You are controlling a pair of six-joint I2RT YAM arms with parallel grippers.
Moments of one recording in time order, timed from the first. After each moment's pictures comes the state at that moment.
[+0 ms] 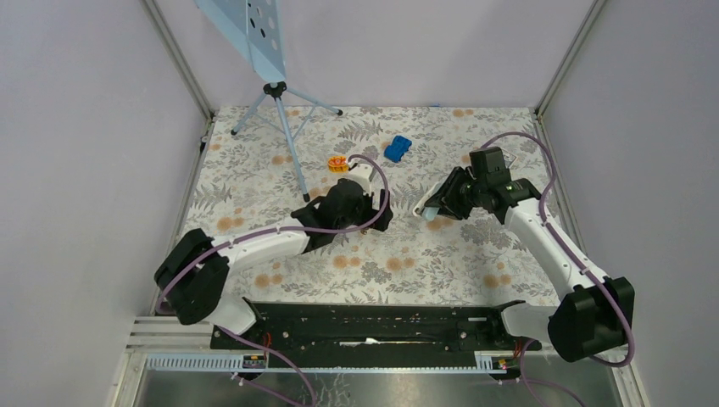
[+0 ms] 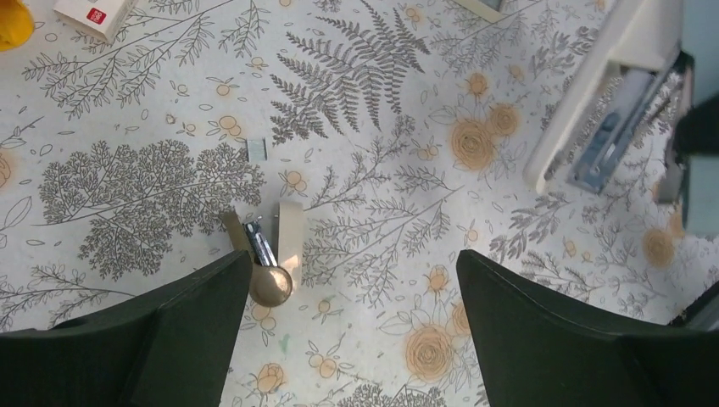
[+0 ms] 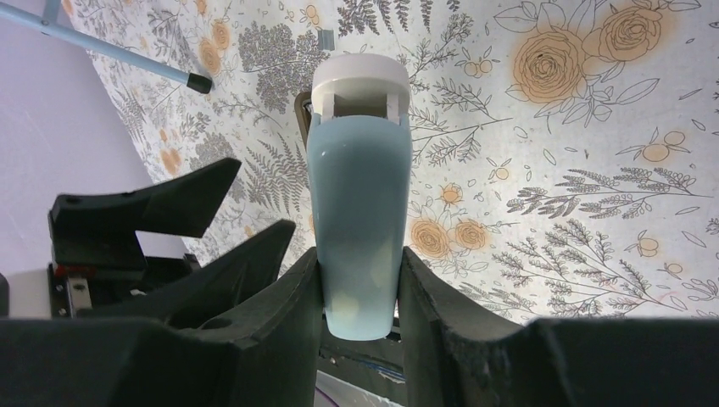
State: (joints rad) left arm -0.83 1.51 0.93 0.04 -0.12 -0.44; right arm 0.29 1.25 1.02 -0.67 -0.27 0.87
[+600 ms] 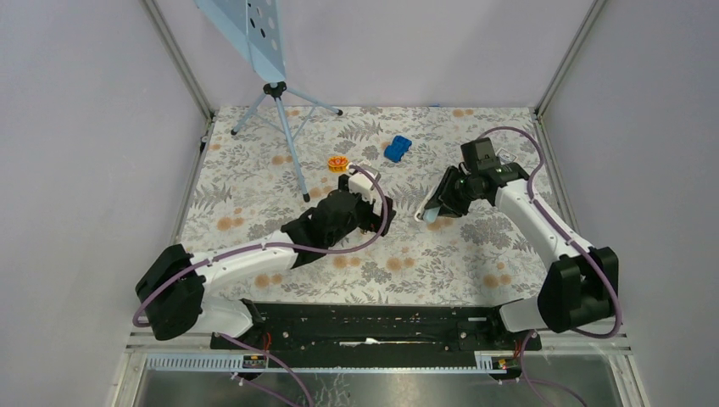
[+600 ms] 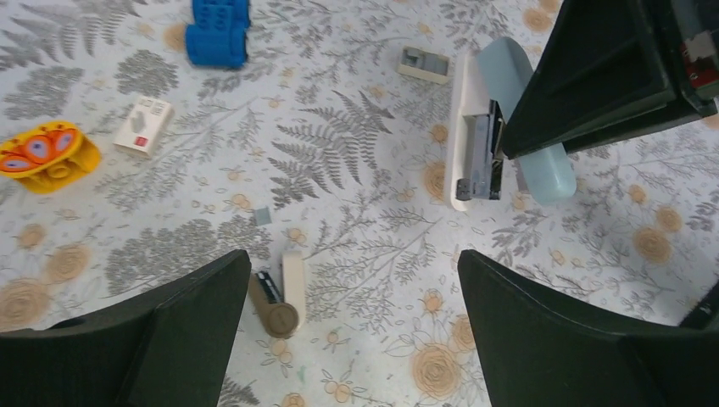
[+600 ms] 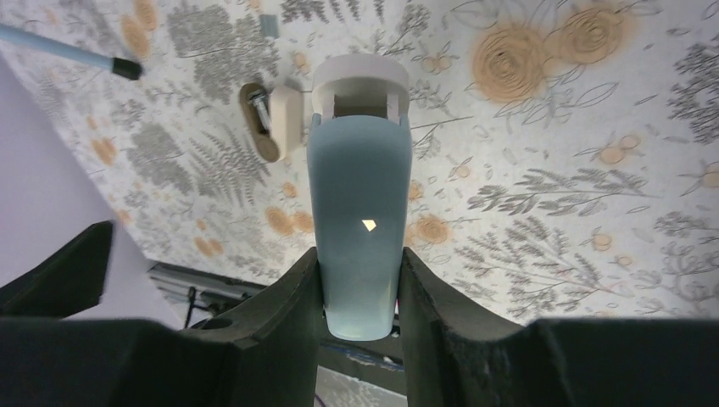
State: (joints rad) left arm -0.93 1.35 0.82 0.21 -0.21 -0.24; right arm 0.27 1.39 1.11 -0.79 -0.29 0.78
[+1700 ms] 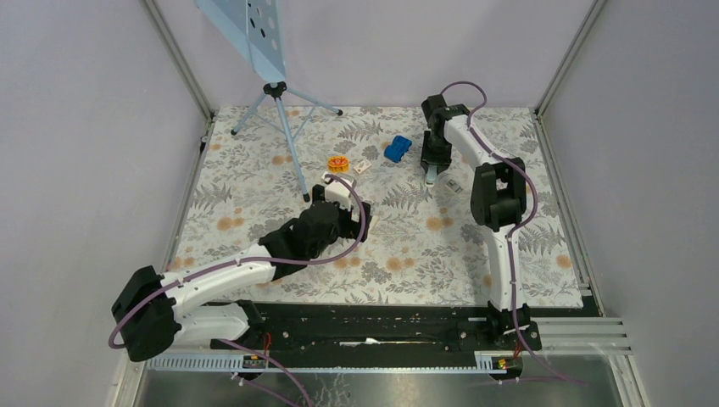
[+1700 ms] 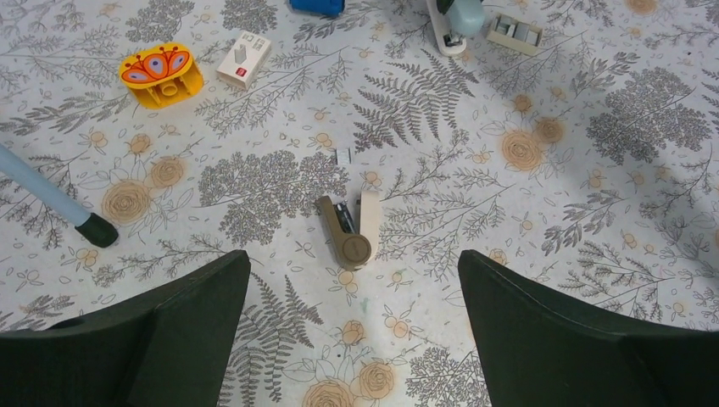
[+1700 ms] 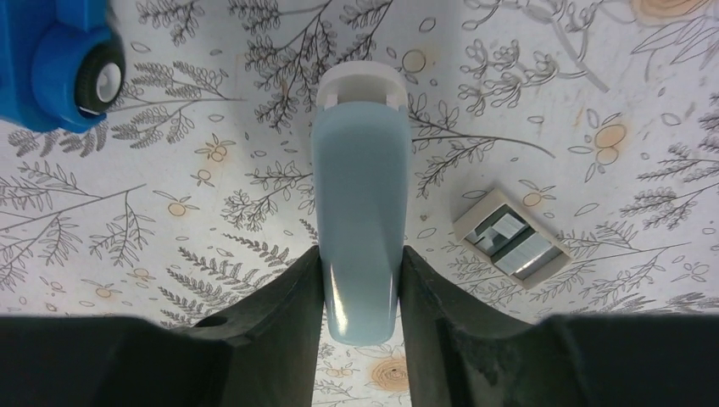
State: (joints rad) left arm -0.93 1.14 0.70 0.06 -0.38 -0.26; right arm 0.27 2.35 2.10 -1.07 0.10 0.43
